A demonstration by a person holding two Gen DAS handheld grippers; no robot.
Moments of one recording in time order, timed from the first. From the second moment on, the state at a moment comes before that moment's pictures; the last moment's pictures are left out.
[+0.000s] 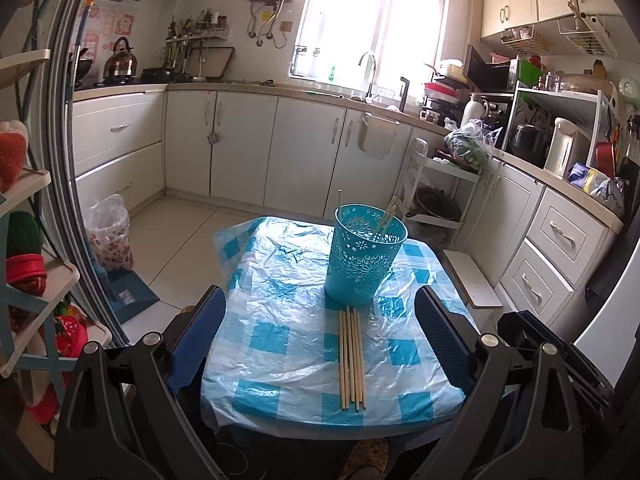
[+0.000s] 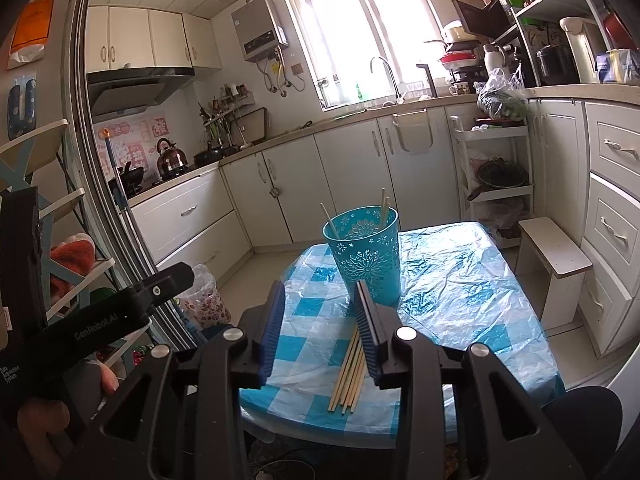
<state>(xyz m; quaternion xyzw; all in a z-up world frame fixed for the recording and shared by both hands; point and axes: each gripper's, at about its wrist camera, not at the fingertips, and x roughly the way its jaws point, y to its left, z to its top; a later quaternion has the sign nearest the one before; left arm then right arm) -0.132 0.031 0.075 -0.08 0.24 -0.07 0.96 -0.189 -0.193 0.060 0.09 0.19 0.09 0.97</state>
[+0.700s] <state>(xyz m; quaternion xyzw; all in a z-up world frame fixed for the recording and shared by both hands) -0.150 0.030 0.085 -0.06 0.22 -0.07 0.97 -0.196 -0.192 0.062 0.09 0.19 0.09 0.97</state>
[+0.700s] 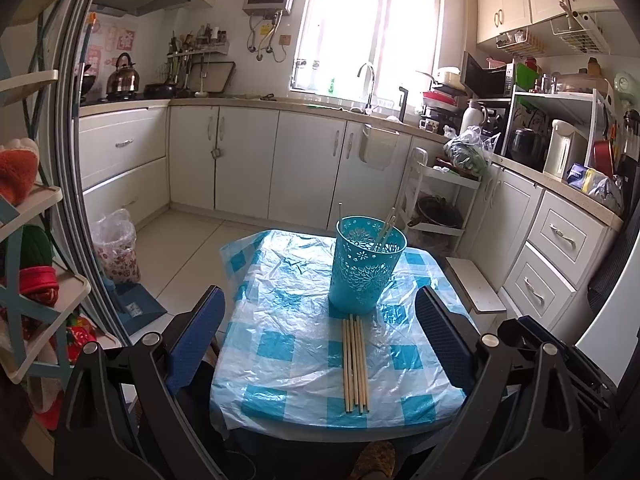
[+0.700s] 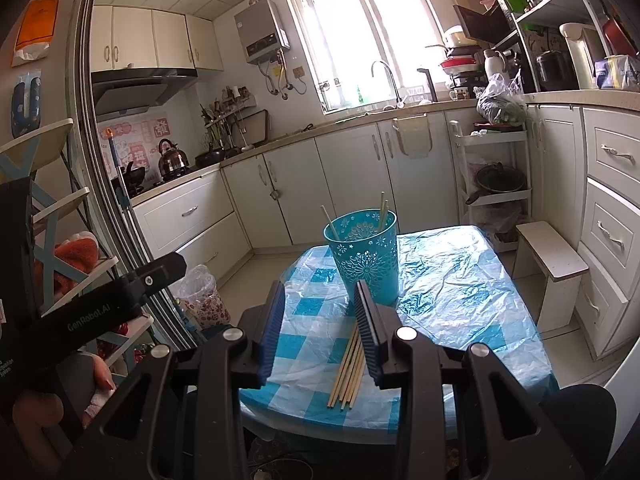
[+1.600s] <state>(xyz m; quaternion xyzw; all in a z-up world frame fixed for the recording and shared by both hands) -0.140 0.033 0.075 -0.06 0.24 -0.06 0.97 -0.188 -0.201 0.051 0.09 0.22 0.09 0.97</state>
